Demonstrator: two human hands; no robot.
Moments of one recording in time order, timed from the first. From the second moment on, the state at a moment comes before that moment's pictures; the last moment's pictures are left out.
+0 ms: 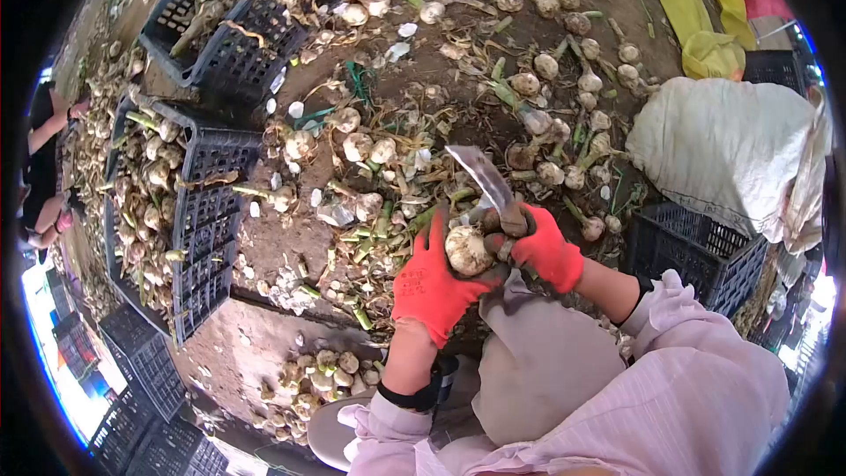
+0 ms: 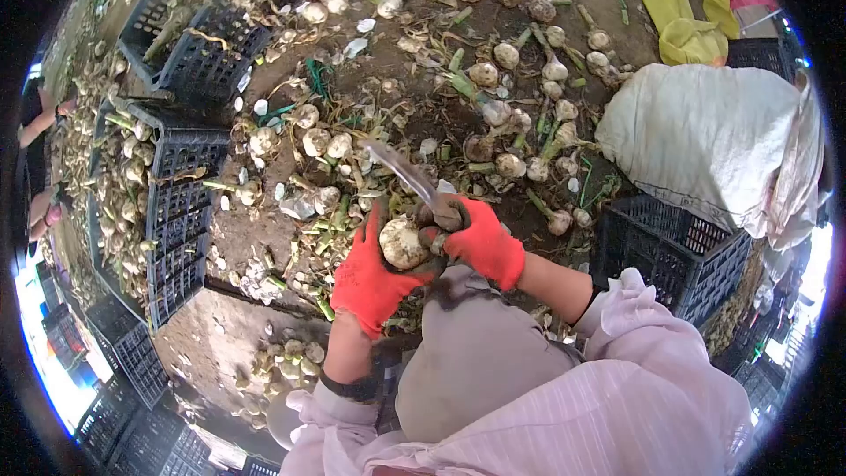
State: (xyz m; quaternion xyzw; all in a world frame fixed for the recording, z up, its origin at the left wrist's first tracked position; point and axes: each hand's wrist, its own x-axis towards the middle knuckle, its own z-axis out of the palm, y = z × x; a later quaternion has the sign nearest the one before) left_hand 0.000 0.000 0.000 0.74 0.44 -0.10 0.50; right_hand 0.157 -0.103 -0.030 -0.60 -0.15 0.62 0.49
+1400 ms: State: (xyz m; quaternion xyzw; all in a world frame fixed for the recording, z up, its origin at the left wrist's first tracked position) left_hand -0.227 0.031 0.000 0.67 0.47 -0.54 0.18; right_hand 0.187 -0.066 -0.096 -0.74 -0.46 0.48 0.12
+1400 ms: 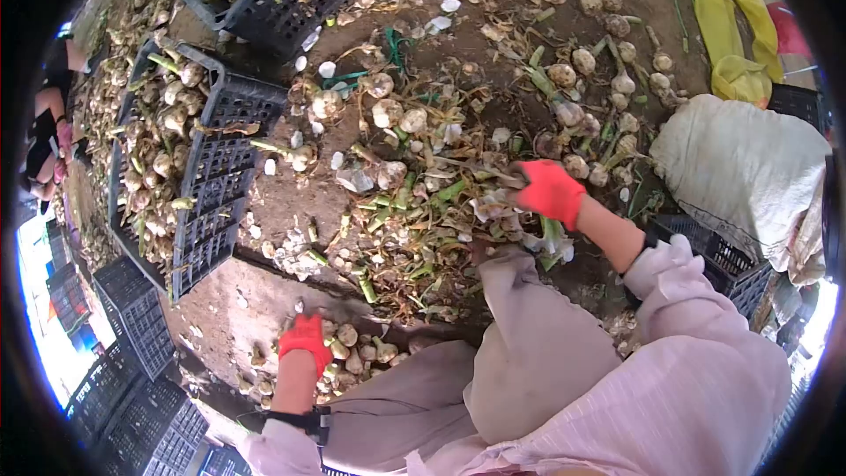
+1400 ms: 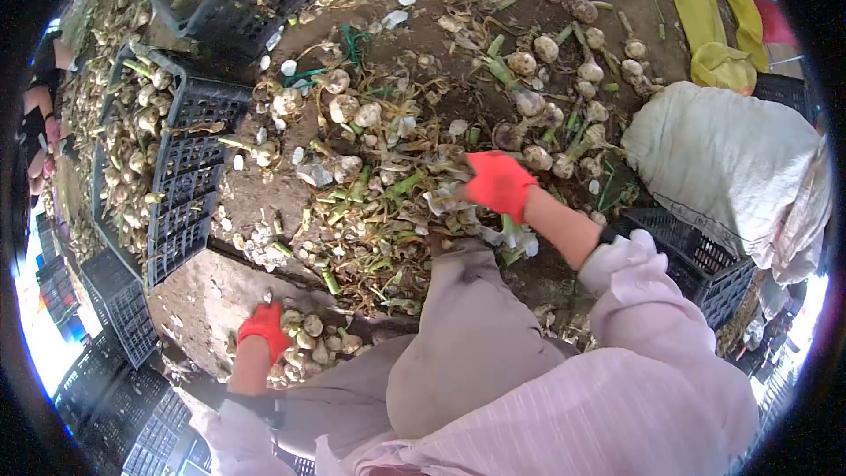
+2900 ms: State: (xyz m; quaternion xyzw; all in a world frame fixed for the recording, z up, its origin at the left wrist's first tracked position) left_hand -0.026 0.009 -0.119 0.70 0.61 -0.05 0.37; right_hand 0.211 -0.300 -0.059 -0.77 -0.05 0.43 0.47
